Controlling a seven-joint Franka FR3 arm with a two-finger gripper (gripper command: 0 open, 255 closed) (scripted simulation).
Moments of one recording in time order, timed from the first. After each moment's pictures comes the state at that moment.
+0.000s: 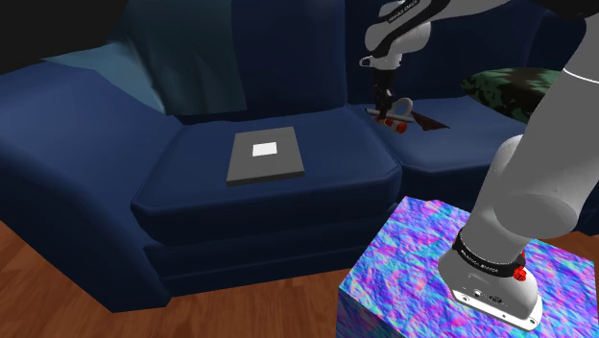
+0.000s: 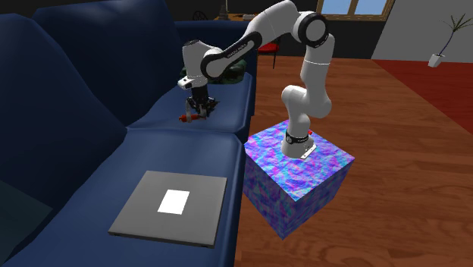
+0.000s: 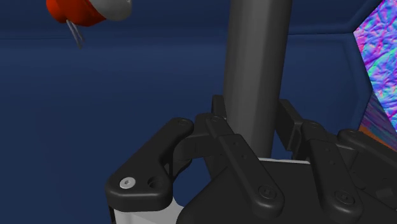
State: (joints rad) arm 0.13 -0.09 -0.70 -2.16 -0.06 2.05 -1.32
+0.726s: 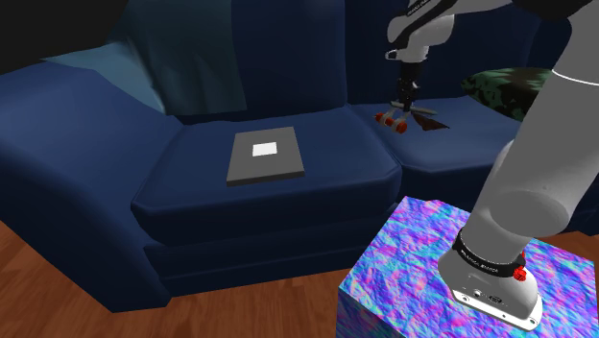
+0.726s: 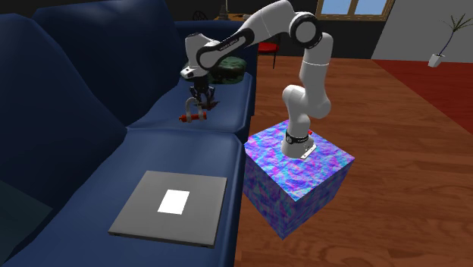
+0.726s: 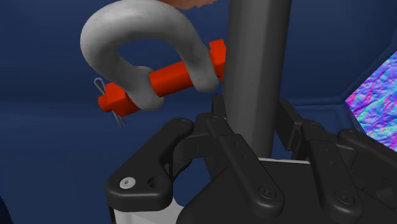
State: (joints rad) arm 0.04 -0.03 -0.81 -2.09 -0.03 2.02 -1.54
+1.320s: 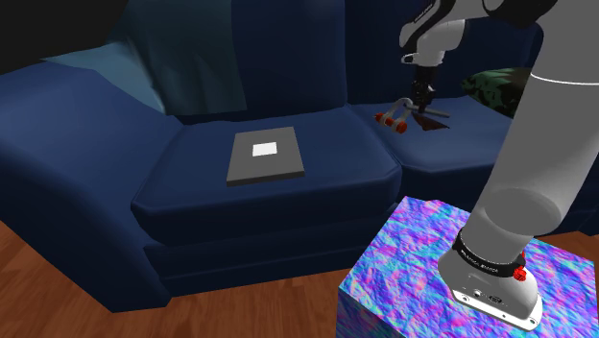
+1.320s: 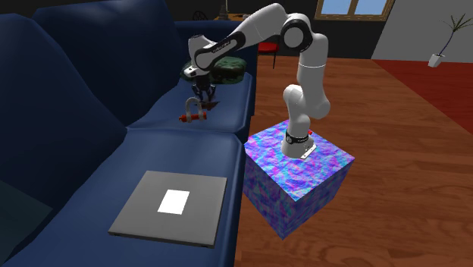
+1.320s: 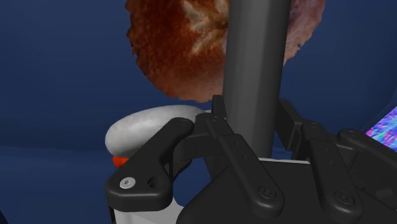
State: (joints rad) arm -0.03 0.09 -0.88 -2.05 0.07 2.06 -1.73
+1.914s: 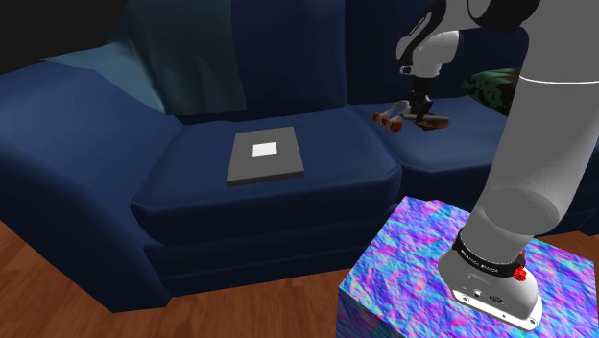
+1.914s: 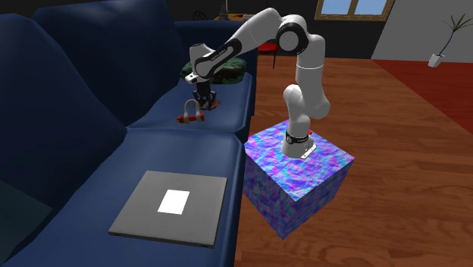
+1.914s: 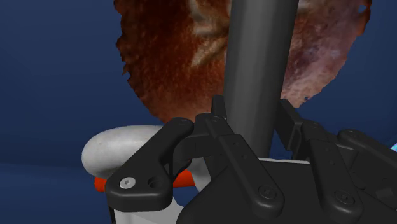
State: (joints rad) arm -0.05 0.15 -0.87 -2.10 0.13 2.15 -1.78
